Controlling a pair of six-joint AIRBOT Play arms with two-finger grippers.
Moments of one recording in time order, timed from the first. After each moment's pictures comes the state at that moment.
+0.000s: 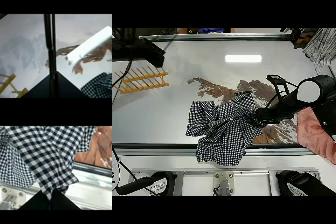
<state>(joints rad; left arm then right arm) -0.01 -1.33 1.77 1.13 -1.21 -0.74 0.37 -1.07 1.28 -1.34 1.62 1.86</state>
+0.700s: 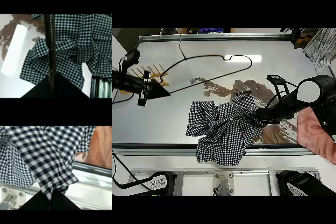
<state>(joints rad) 0.30 -1.40 1.57 0.69 -1.82 -0.08 0.37 -1.07 1.28 -1.34 1.62 1.86</state>
